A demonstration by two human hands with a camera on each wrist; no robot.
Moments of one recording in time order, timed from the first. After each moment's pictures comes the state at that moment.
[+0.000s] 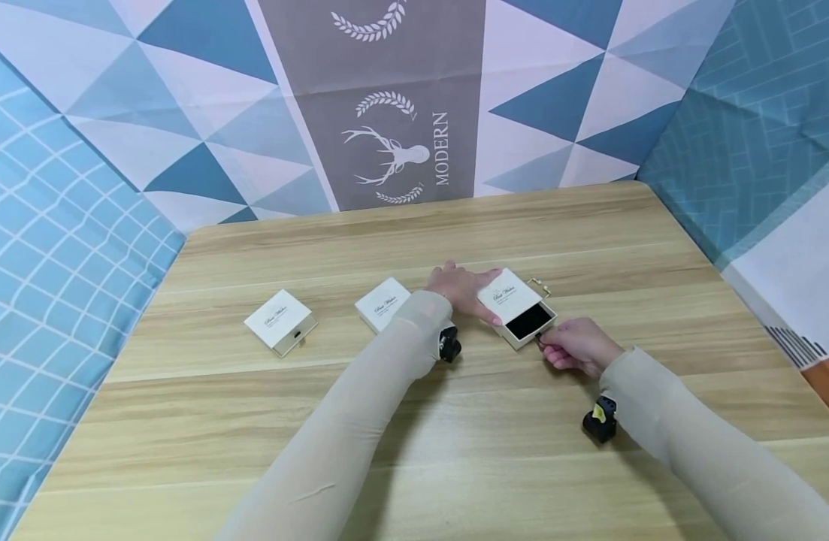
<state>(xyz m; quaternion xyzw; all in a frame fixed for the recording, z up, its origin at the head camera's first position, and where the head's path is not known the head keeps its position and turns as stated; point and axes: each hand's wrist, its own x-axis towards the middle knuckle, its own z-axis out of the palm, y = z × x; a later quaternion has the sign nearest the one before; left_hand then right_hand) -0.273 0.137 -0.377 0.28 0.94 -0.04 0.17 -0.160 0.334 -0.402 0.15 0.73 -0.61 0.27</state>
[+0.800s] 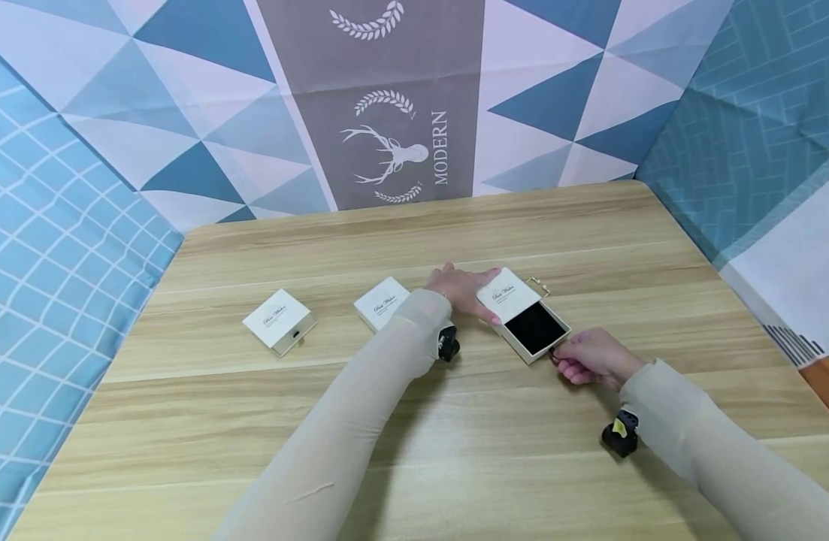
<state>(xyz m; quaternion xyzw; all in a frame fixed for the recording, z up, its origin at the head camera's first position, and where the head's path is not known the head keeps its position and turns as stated) -0.271 0.137 -0.374 0.27 0.94 0.00 0.19 -0.139 0.349 -0.401 0.11 0.76 -0.58 0.29</state>
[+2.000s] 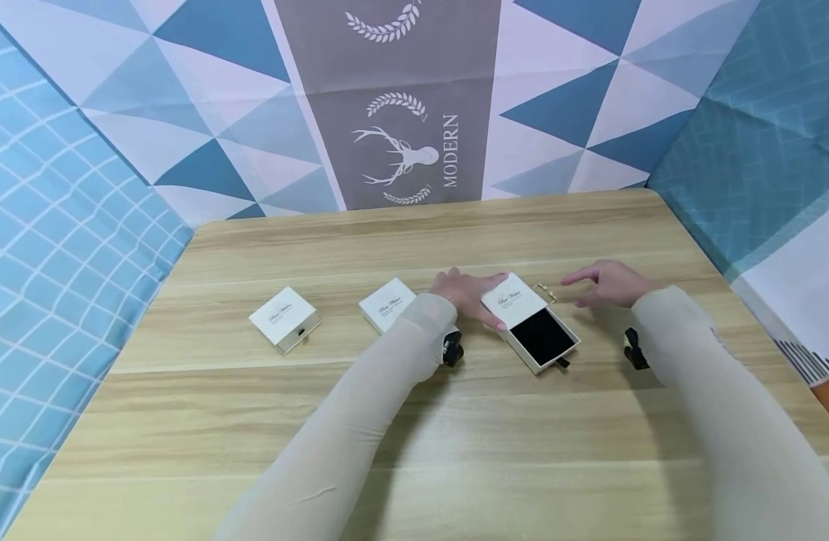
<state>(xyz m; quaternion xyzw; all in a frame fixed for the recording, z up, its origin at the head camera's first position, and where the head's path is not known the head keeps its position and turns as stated) -0.268 0.132 -0.372 0.27 0.94 0.02 0.19 -0.237 0.405 -0.375 -0.10 0.95 -0.27 0.16</state>
